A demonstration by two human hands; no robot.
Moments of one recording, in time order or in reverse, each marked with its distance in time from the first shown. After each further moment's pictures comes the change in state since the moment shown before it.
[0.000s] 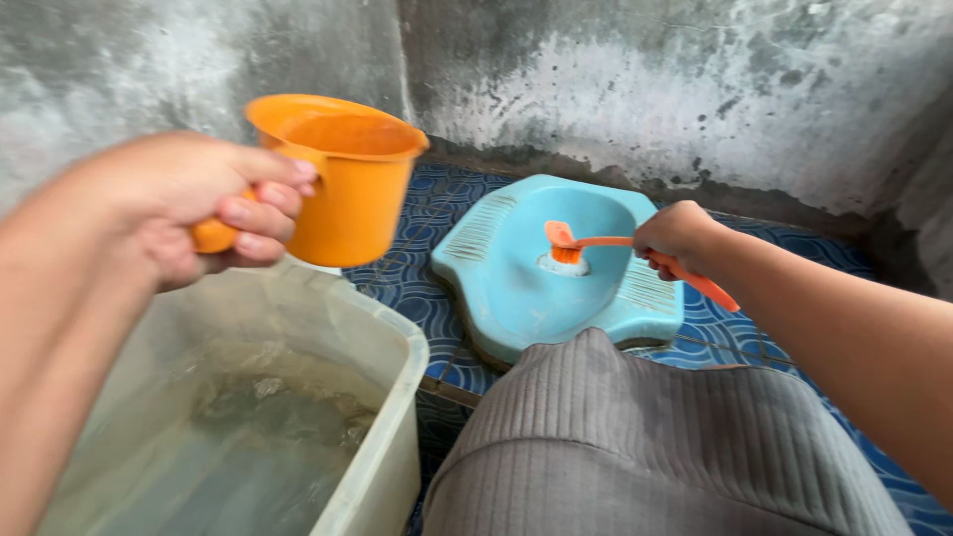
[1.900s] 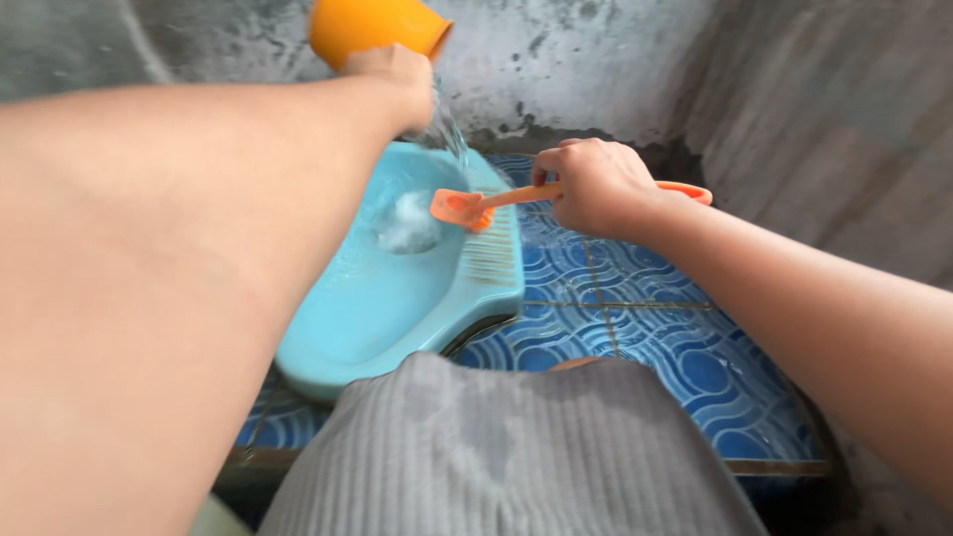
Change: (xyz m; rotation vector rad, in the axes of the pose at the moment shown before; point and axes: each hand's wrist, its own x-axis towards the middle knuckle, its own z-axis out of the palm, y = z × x) left_hand 0.275 0.028 0.339 1.616 0.105 0.655; right_hand -0.048 0.022 -0.102 -0.965 0.205 -0.477
